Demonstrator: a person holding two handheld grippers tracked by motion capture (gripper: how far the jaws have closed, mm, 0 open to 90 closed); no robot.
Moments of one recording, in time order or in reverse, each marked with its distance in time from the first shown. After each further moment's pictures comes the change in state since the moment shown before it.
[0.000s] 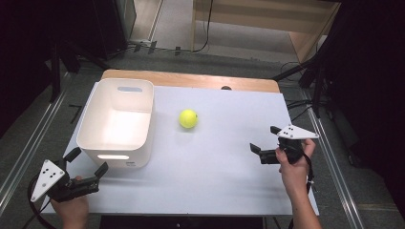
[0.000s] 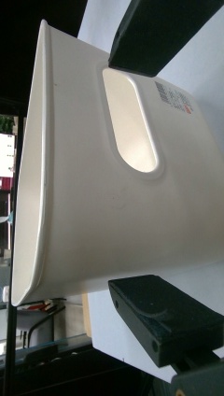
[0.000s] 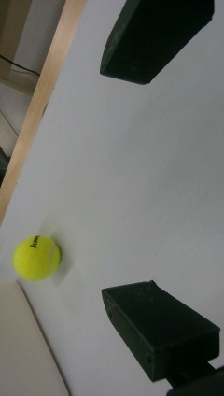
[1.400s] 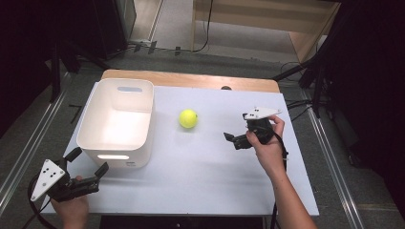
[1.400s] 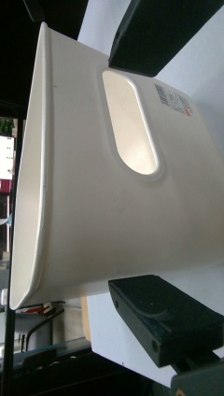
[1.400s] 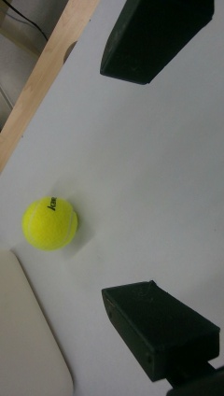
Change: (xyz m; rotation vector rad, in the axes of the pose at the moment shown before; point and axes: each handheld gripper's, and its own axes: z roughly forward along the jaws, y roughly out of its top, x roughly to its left) left arm 0.000 0.000 0.001 0.003 -0.009 -0.006; right arm 0.026 0.056 0.064 0.100 0.105 -0.101
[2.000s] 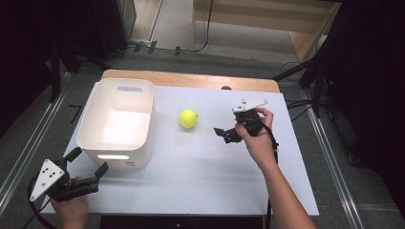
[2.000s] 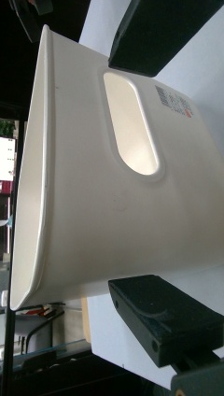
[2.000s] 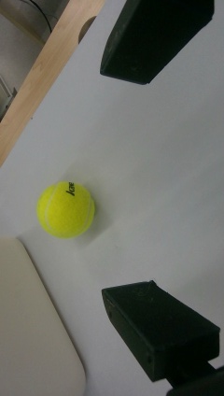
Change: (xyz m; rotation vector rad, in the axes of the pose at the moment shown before) left arm 0.001 0.000 -0.001 0.001 -0.006 -0.004; right arm 0.007 0.028 0.021 0.037 0.038 -0.022
